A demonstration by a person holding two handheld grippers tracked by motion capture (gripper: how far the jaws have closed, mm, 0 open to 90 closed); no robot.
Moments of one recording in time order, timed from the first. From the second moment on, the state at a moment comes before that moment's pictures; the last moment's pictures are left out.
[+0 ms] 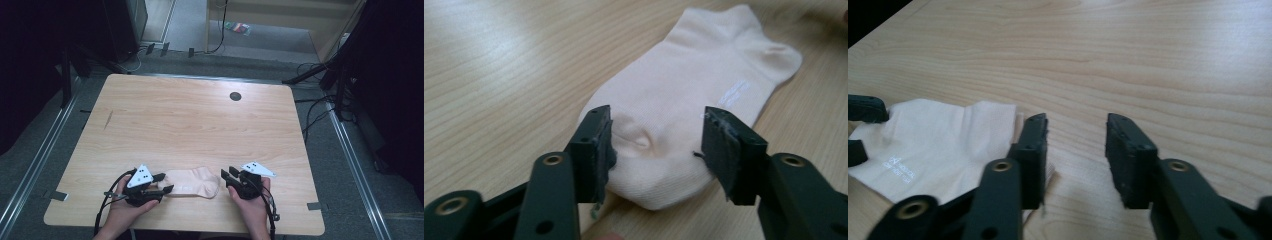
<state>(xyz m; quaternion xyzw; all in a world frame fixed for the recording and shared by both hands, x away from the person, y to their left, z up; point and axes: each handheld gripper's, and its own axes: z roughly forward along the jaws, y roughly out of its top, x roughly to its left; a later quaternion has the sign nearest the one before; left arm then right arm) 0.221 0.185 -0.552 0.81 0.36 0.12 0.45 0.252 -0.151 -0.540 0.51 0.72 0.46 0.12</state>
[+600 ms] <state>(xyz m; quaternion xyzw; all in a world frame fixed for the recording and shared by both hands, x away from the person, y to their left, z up) 0.225 0.213 -0.539 0.74 0.40 0.14 0.52 0.256 -0.166 -0.534 0.50 0.69 0.49 0.16</state>
